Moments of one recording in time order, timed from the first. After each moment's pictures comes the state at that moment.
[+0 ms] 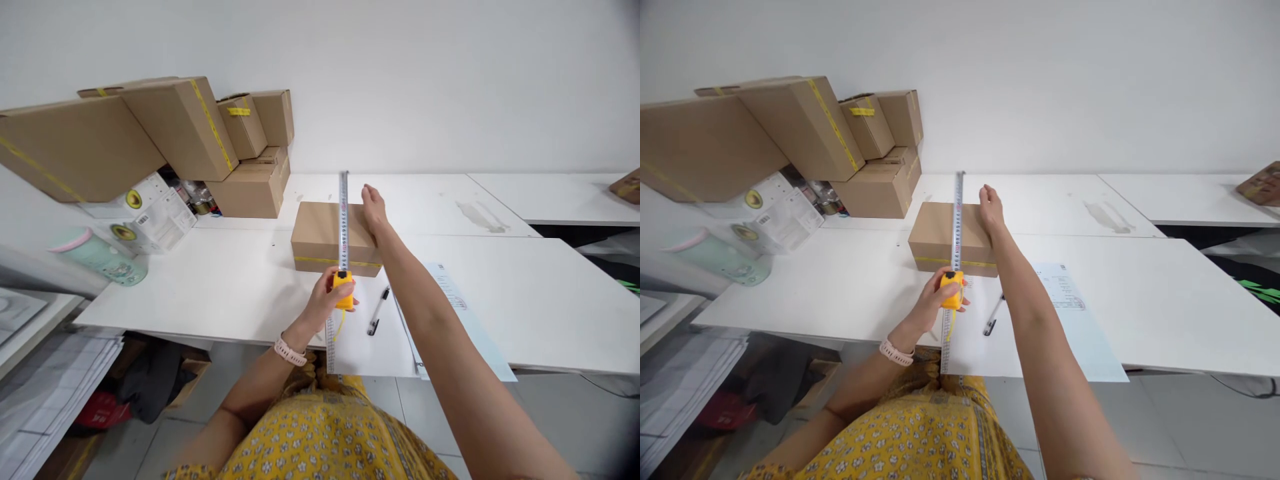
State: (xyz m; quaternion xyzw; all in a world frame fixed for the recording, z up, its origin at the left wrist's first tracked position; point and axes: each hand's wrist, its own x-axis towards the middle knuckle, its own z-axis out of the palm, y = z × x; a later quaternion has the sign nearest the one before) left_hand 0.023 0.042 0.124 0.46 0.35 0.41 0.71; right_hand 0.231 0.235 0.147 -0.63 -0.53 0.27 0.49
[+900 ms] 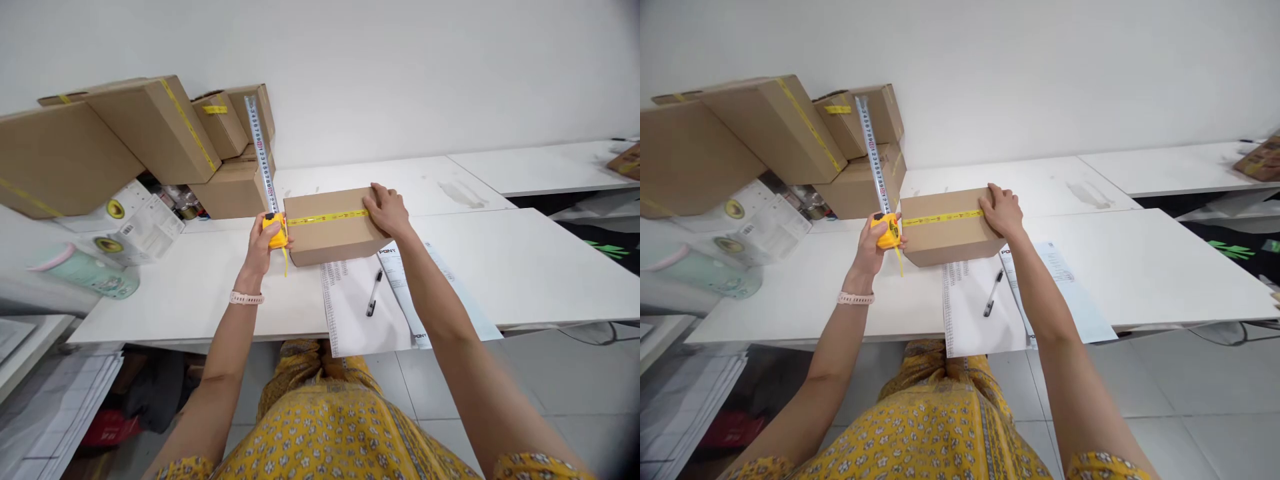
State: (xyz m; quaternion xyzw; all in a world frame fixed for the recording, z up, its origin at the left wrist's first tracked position) left_hand -0.062 0.135 0.168 0.53 0.35 0.56 0.54; right_hand 0.265 0.161 0.151 -0.73 -0.59 0.04 0.35
